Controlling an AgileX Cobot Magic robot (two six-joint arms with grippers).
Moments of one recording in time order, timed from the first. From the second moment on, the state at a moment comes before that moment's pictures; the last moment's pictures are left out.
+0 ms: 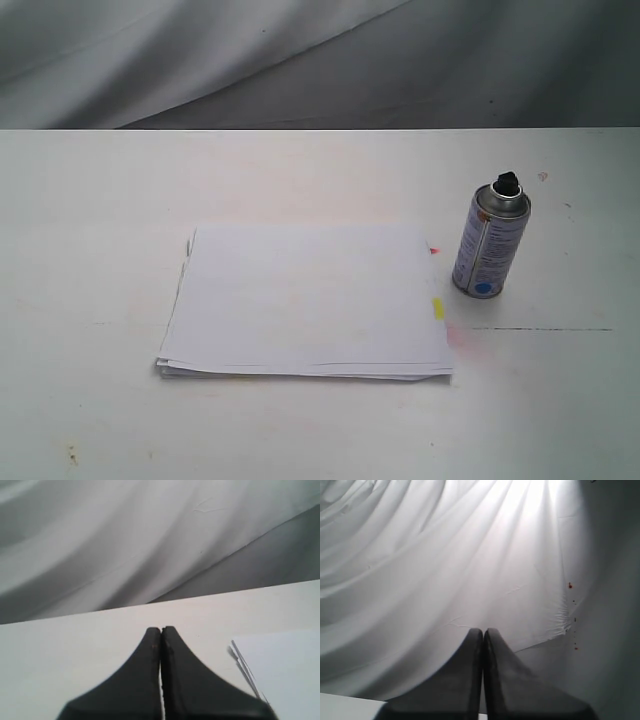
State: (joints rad) left arm -0.08 0.00 -0.01 0.03 0.14 0.10; right arm 0.26 0.00 -0.51 -0.09 0.32 0.11
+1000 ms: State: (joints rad) left arm -0.08 0.00 -0.01 0.03 0.18 0.04; right arm 0.26 0.00 -0.49 -0.10 0.35 0.10
